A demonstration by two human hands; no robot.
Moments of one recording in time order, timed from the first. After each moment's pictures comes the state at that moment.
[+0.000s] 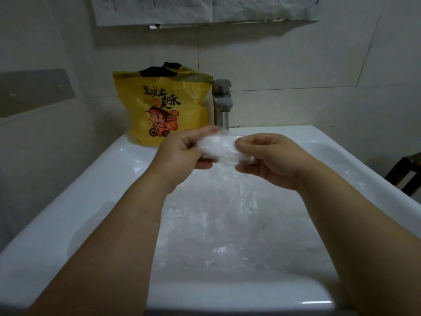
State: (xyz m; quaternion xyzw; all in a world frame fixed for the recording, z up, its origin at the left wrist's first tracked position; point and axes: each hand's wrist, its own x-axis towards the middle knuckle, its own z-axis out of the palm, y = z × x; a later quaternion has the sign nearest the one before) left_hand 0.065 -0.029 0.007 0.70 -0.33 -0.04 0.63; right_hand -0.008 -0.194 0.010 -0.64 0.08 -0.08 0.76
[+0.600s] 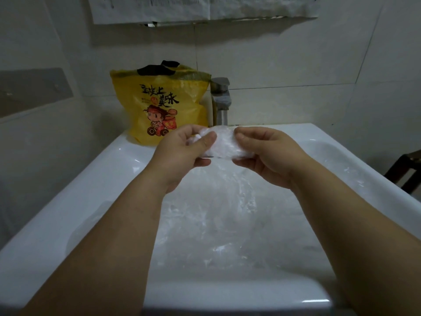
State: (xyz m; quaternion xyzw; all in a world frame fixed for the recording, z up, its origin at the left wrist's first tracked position) left_hand 0.070 -0.034 0.005 0.67 -0.27 -0.08 0.68; right_hand -0.007 -0.188 0.011 -0.61 0.05 -0.13 0.78
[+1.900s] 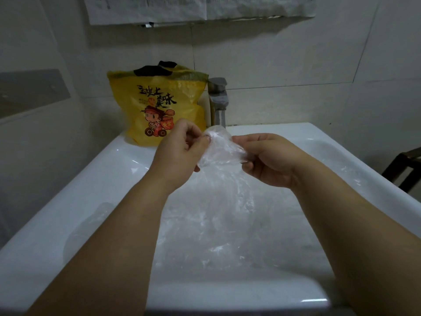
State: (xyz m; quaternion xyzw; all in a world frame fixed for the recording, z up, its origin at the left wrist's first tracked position) left_hand 0.072 -0.036 -0.001 0.75 -0.33 0.09 0.57; right_hand -0.006 -0.191 0.012 -0.60 0.07 -0.05 0.79
